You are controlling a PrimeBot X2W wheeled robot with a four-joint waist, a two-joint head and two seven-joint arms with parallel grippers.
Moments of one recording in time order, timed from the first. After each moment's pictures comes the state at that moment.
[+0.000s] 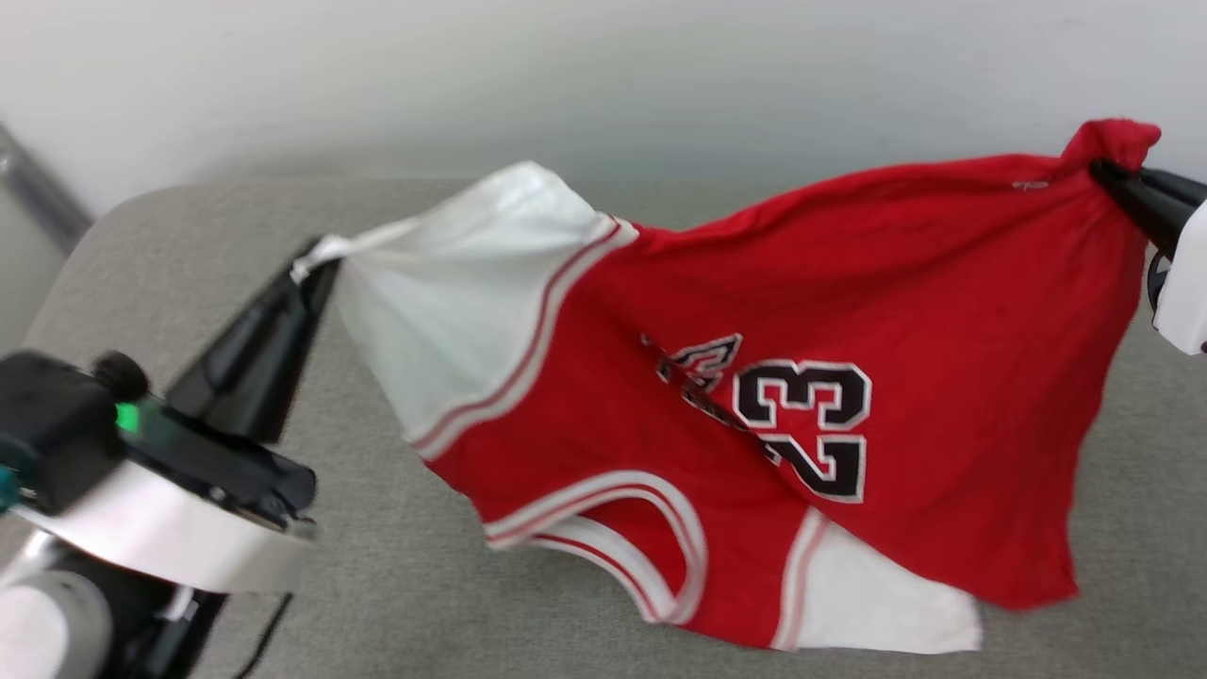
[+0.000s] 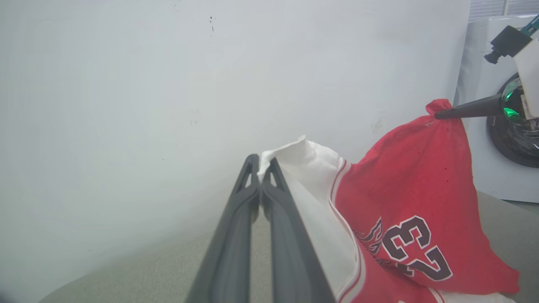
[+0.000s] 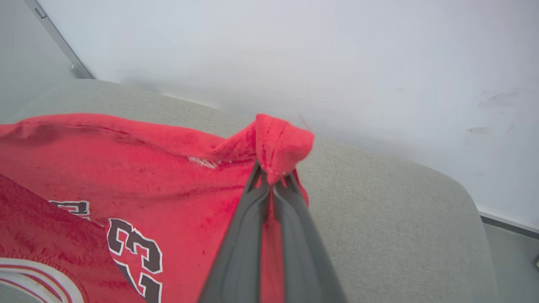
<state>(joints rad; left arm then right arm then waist) -0.20 0.69 -0.29 -0.50 -0.65 0.11 0.03 -0.62 -0.53 0.11 0.05 0.61 0.13 0.77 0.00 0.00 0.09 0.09</state>
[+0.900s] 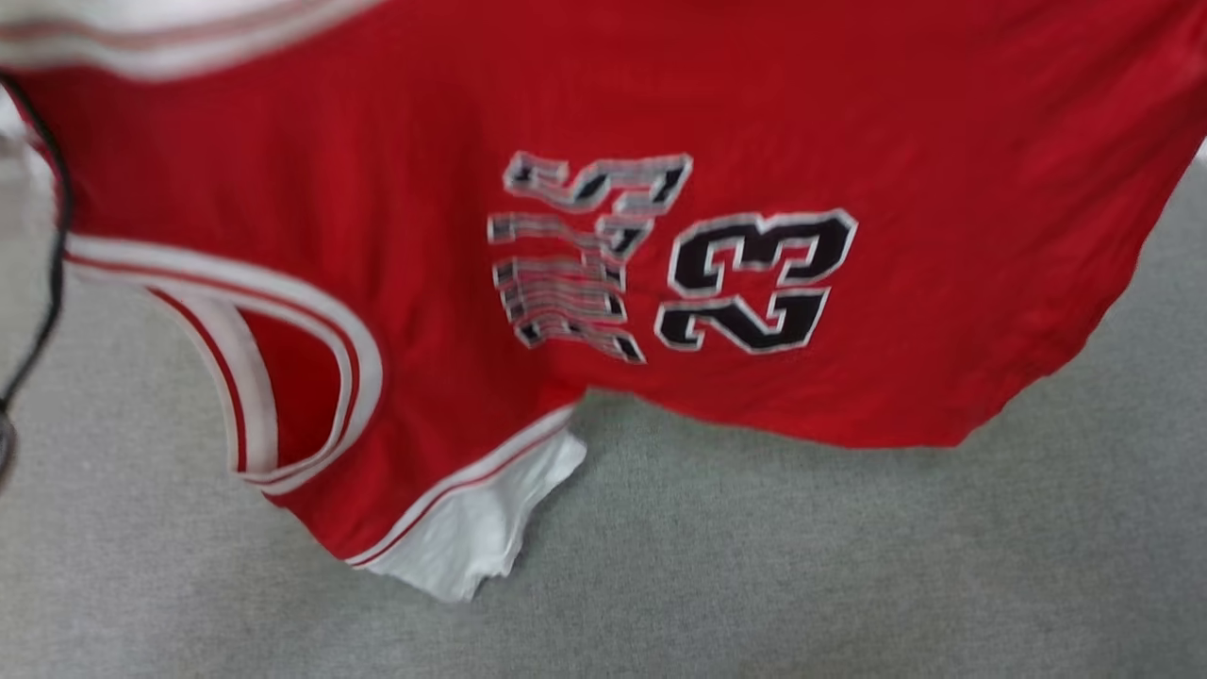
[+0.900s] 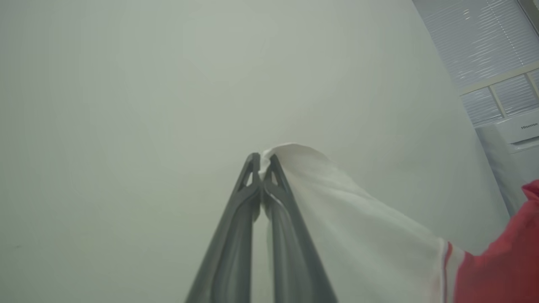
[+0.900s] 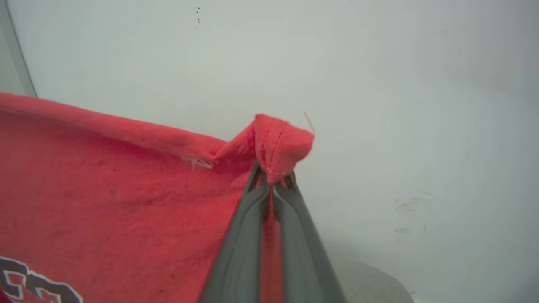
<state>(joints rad) -0.80 0.73 -0.14 -0.47 -0.61 0.14 0.06 -0.73 -0.44 -0.01 -0.25 0.54 0.13 0.65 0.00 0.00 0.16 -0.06</state>
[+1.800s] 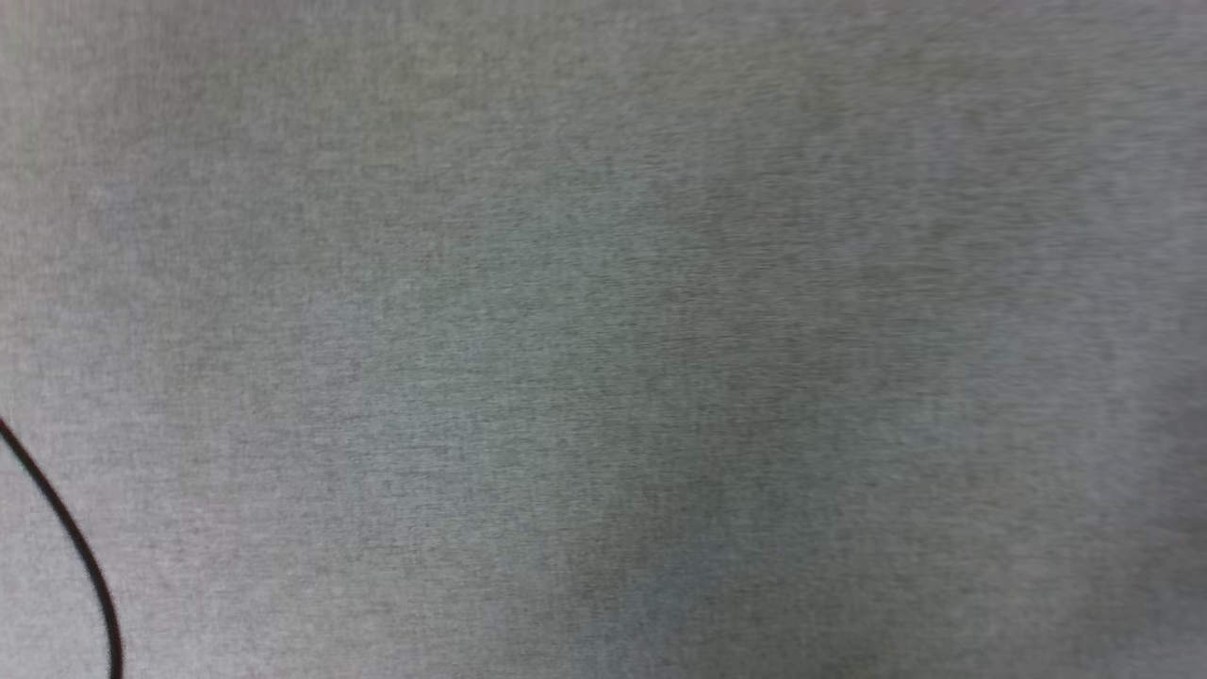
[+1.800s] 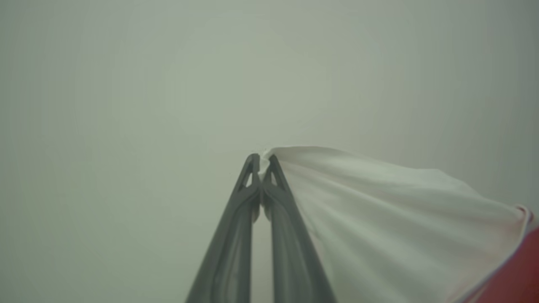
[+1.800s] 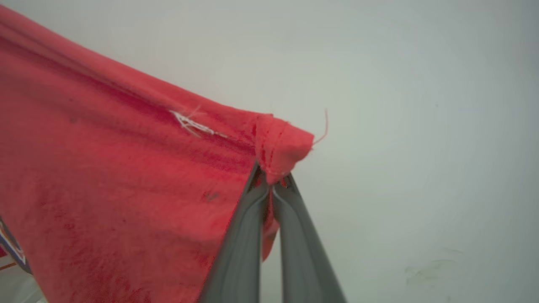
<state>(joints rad) -1.91 0.49 -0.28 0.46 -0.46 0.00 -0.17 -1.54 -0.43 -0.01 0.34 0.25 0.13 0.25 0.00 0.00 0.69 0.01</state>
